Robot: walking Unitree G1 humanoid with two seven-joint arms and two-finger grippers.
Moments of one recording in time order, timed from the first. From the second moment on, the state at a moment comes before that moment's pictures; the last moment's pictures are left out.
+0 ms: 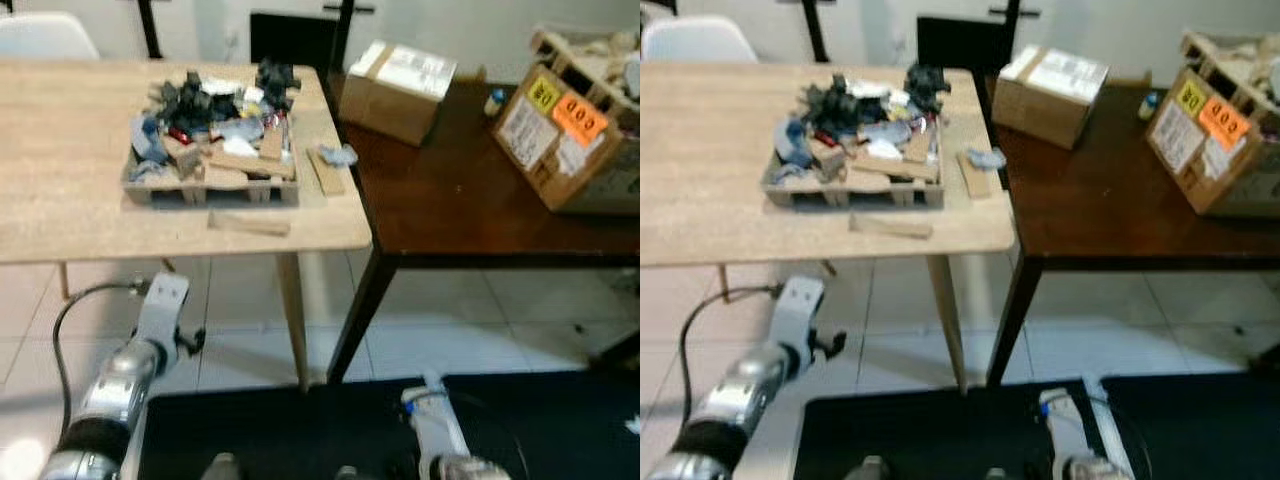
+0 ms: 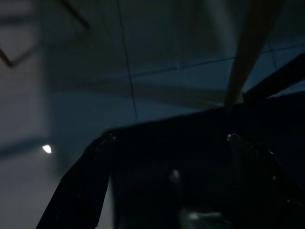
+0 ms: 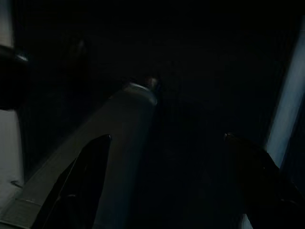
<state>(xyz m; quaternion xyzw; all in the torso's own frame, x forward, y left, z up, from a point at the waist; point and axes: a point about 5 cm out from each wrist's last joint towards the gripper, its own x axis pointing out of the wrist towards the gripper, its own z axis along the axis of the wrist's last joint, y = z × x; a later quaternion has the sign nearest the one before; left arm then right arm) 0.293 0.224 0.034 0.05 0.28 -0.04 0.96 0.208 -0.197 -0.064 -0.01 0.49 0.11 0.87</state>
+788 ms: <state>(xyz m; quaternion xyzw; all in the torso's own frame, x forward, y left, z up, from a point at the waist) 0.255 0.232 -0.013 0.09 0.32 -0.02 0.94 0.208 -0.184 -0.068 -0.01 0.43 0.08 0.90</state>
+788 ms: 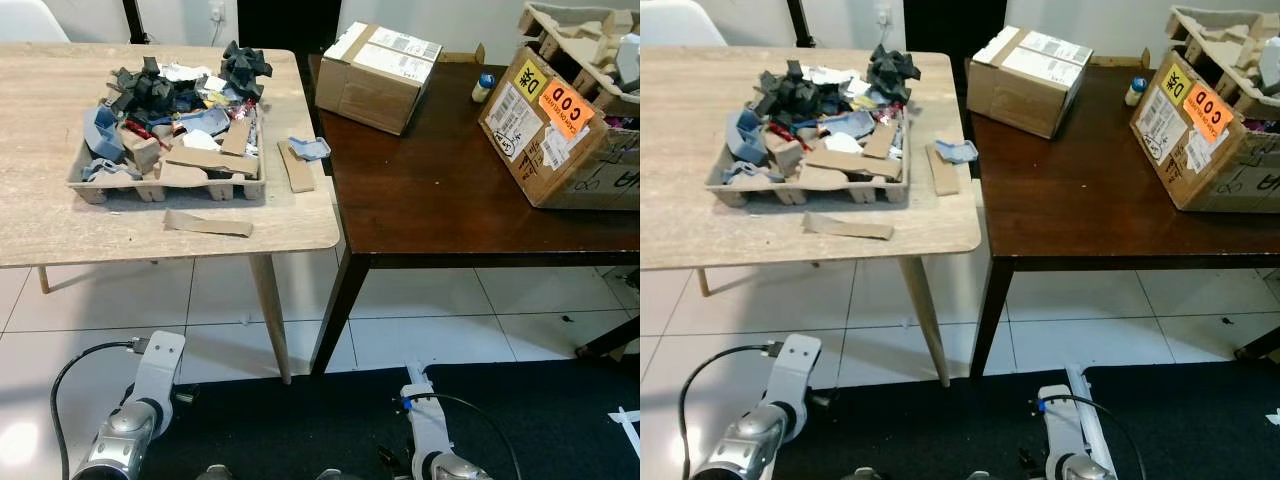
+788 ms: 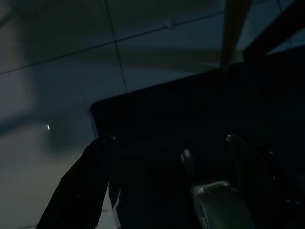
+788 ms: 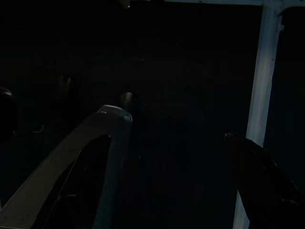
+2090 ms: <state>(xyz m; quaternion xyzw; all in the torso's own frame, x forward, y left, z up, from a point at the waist) 0.244 0.207 -0.036 0.07 0.35 -0.03 0.94 0.196 -0.185 -0.075 0.02 0.42 0.02 0.91</state>
